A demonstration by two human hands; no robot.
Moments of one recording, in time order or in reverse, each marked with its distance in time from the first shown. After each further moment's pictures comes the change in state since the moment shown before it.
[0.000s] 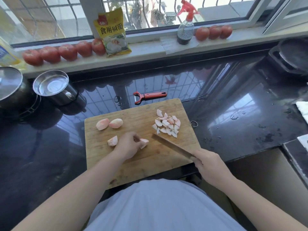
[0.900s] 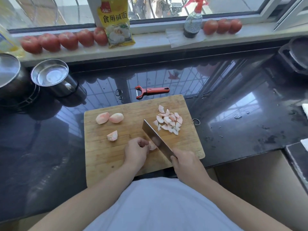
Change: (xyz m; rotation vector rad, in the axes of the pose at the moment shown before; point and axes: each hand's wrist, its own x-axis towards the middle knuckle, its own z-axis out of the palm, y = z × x) left_hand -0.033 0.004 0.050 -0.392 0.175 -0.153; right_hand 0.020 -0.083 0.012 0.117 -0.185 0.203
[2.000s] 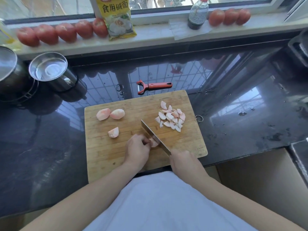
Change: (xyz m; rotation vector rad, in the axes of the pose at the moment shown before) left_hand -0.001 0.001 -0.004 0.231 0.031 0.189; right_hand 0.009 -0.009 0.007 -0.316 -0.123 -0.045
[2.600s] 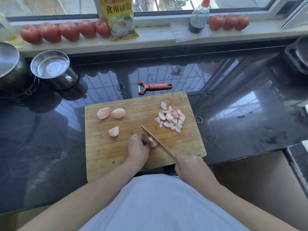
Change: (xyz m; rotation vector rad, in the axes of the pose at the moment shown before) left_hand 0.000 -0.002 0.002 -0.015 0.011 -0.041; right_hand -0.022 0.015 -0.001 -0.041 0.113 -0.102
